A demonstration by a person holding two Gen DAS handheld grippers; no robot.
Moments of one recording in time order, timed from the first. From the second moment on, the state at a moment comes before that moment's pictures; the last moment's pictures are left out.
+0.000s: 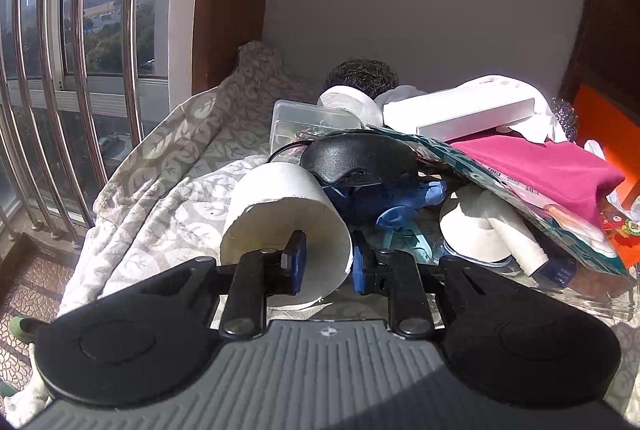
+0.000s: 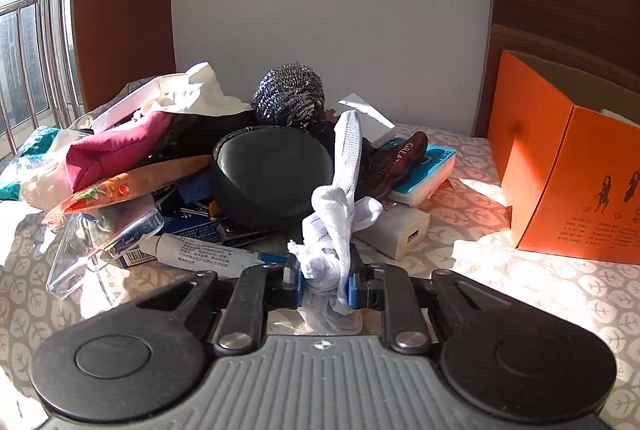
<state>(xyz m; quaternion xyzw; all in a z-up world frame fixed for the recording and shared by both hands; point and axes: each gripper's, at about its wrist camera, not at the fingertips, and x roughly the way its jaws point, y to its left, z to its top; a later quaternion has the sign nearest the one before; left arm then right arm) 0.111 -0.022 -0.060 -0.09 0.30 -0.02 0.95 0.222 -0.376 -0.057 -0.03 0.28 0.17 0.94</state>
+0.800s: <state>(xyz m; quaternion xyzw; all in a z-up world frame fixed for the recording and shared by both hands) 0.060 -0.029 0.020 -0.10 0.19 -0.09 0.97 0.174 -0.427 -0.008 0.12 0.21 0.23 0.94</state>
